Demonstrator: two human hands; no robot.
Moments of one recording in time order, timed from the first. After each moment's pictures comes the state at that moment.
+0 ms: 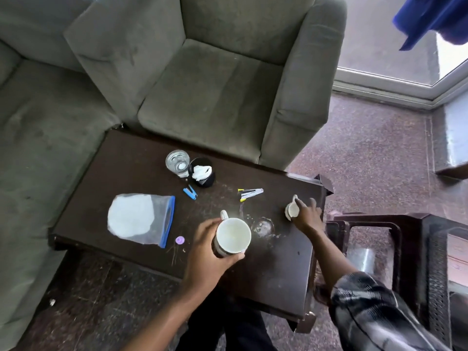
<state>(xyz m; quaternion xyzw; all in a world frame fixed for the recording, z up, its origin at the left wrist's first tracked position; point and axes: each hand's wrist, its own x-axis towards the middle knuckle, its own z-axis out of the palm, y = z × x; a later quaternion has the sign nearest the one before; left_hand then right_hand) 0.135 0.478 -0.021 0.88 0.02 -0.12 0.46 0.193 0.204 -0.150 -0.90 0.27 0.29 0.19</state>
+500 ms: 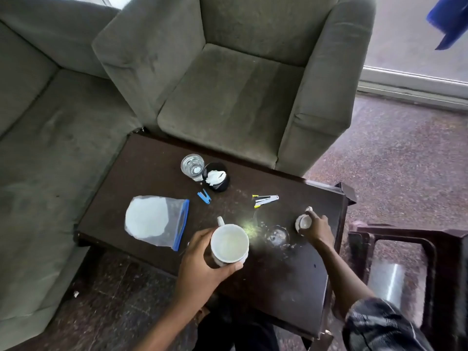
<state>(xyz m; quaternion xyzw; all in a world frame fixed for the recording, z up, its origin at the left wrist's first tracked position) 0.136 0.494 -0.007 0.89 0.05 -0.10 0.45 0.192 0.215 -0.173 -0.88 0.31 0.26 0.27</state>
